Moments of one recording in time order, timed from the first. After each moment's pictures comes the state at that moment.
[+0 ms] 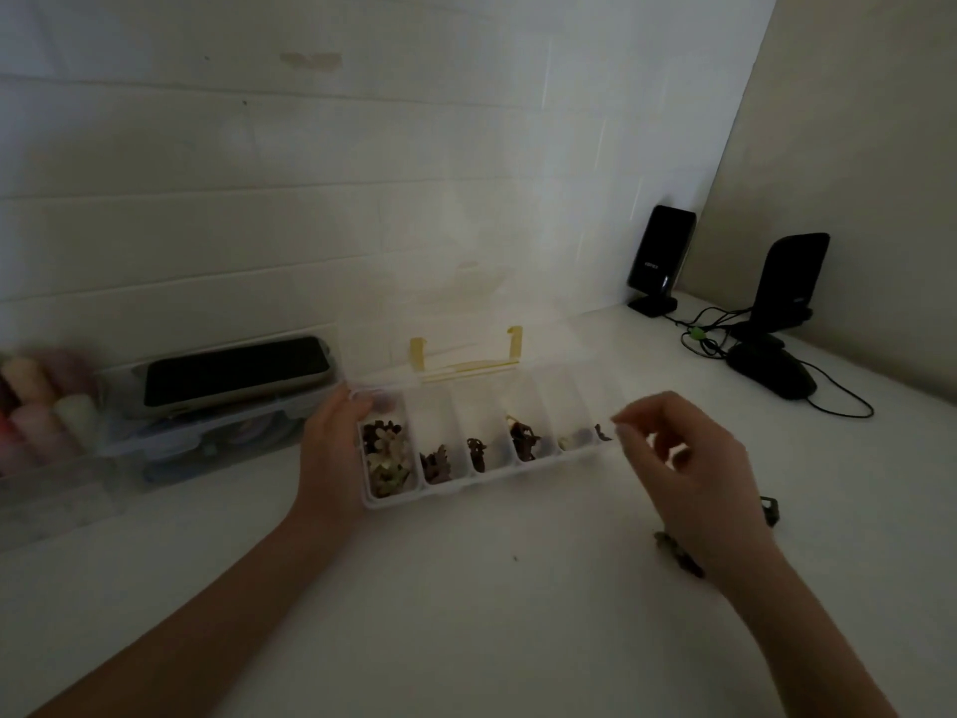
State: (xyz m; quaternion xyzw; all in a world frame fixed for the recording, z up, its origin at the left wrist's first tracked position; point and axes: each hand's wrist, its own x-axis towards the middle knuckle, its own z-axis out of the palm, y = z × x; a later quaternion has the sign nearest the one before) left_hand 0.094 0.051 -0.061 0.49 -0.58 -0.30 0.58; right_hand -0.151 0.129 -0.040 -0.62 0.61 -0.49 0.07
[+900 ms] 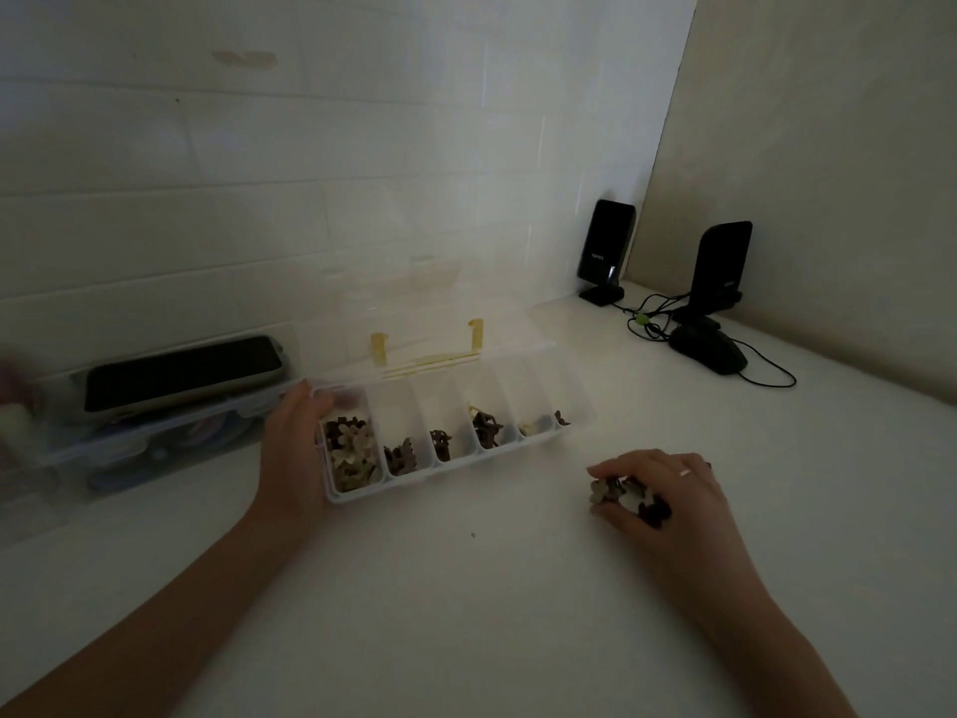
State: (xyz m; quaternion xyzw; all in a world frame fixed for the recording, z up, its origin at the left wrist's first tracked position) left_hand 0.098 0.042 -0.078 0.43 -0.51 -0.42 0.61; right_hand -0.175 0.181 -0.072 -0.63 0.68 -0.38 0.02
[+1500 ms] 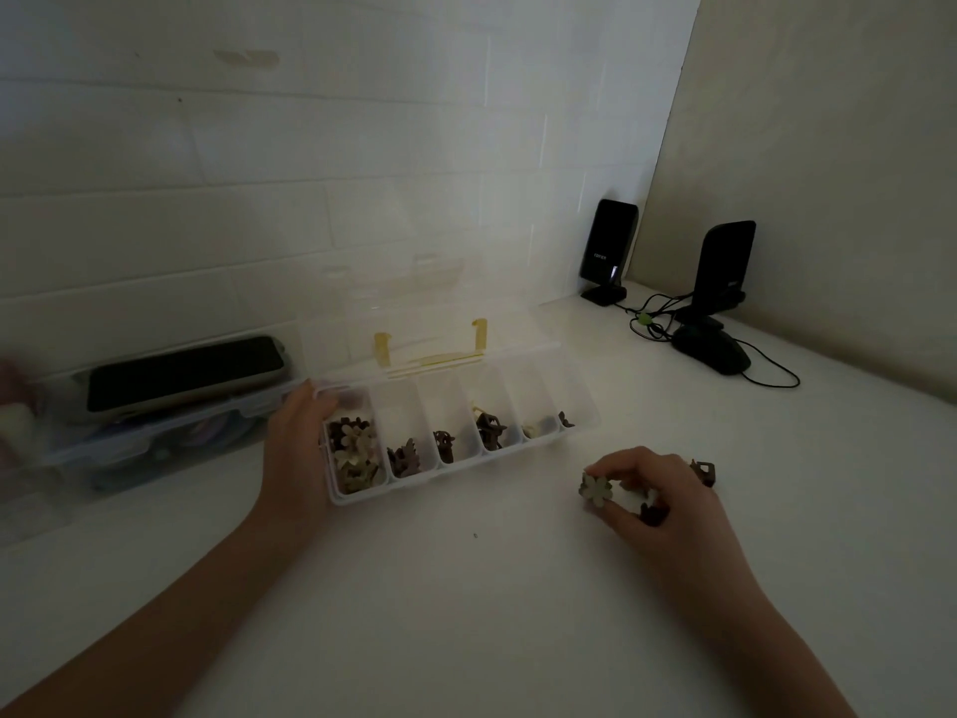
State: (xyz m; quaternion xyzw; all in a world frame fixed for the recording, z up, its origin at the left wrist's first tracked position) left_hand 0.095 0.043 -0.075 0.40 -0.56 -0.36 0.63; right_hand -0.170 0.178 -0.076 -0.62 0.62 -0.46 0.10
